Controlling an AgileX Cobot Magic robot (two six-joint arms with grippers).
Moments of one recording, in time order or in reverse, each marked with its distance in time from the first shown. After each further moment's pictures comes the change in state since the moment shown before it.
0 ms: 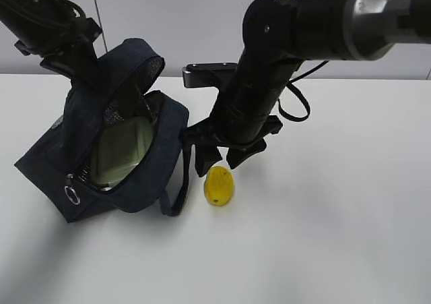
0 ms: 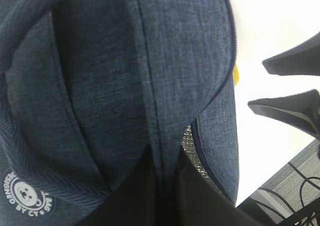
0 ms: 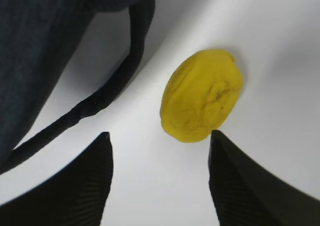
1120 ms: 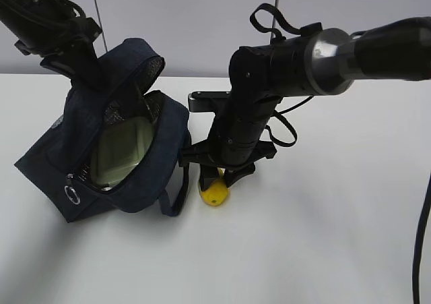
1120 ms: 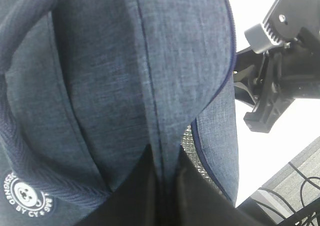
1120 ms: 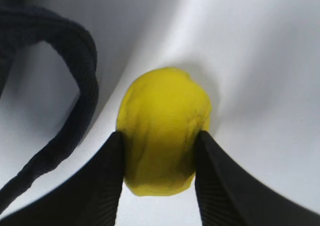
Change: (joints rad) left arm 0.000 0.000 0.000 0.000 0.000 0.003; right arm 0.000 0.136 -0.008 -0.050 -0.111 0.167
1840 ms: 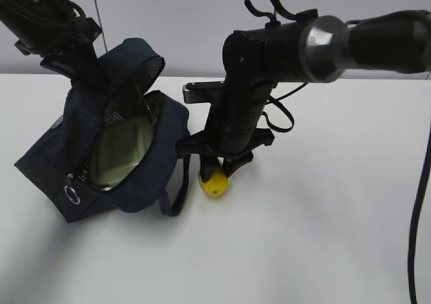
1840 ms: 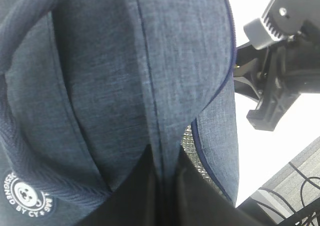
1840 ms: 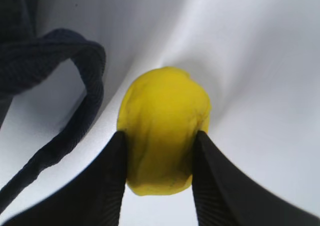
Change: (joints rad) left arm 0.000 0.000 0.000 0.000 0.000 0.002; right arm 0.000 0.017 -0.105 -0.037 0.109 -0.017
